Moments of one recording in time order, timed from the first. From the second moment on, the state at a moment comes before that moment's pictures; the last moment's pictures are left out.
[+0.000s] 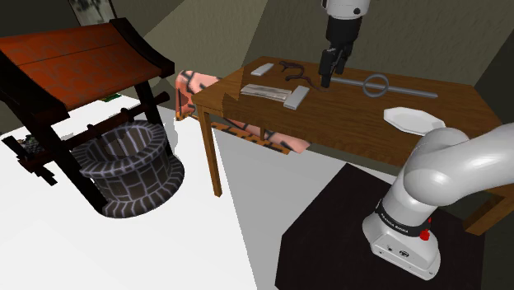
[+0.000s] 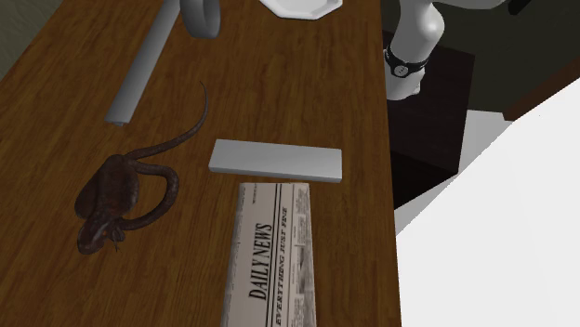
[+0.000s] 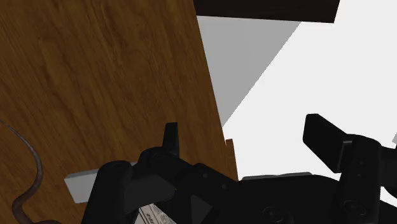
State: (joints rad) arm 0.00 -0.79 0.06 -2.31 -0.09 1.56 -0.05
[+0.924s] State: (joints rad) arm -0.11 -0.46 -0.08 -2.21 -0.13 1.82 -0.03
